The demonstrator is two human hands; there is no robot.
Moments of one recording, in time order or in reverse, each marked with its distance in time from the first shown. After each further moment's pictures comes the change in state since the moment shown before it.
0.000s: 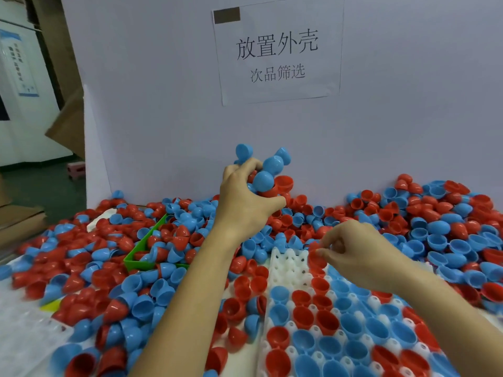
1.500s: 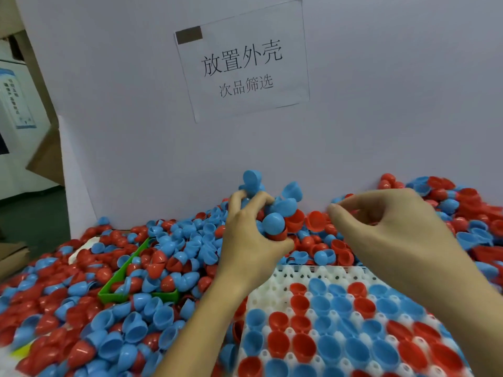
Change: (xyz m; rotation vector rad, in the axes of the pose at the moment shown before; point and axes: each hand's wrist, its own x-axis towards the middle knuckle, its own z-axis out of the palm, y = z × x) left_hand -0.022 0.009 0.053 0.079 -0.039 0.117; right_hand -0.040 -0.004 -0.060 0.369 0.416 0.026
